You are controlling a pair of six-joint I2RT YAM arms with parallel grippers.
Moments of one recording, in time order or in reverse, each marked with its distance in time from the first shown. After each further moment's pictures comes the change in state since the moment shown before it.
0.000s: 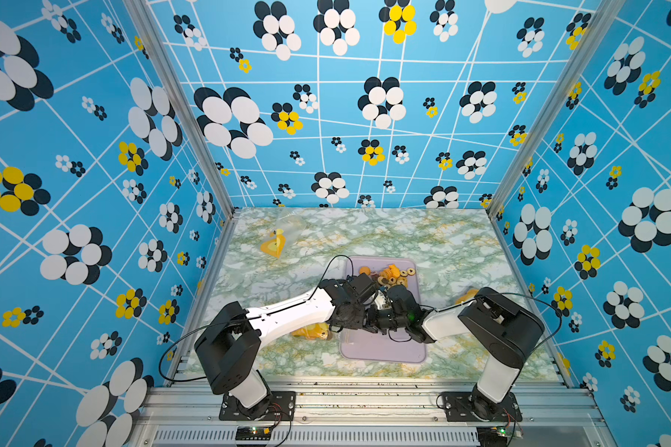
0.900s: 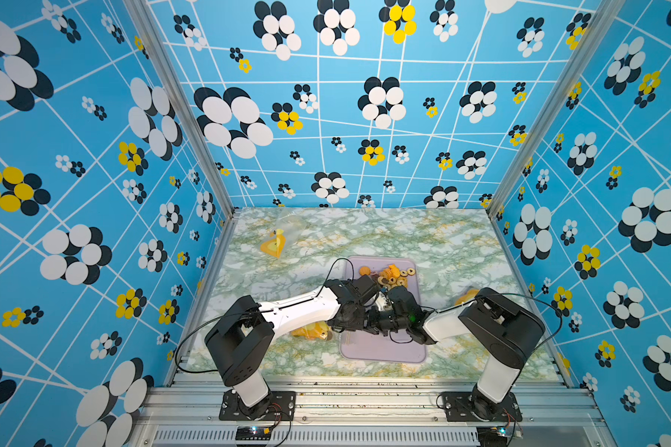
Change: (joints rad) left arm 0.011 0.071 -0.004 0.011 0.031 -0.009; right arm 0.000 -0.004 -0.018 0.002 0.003 0.000
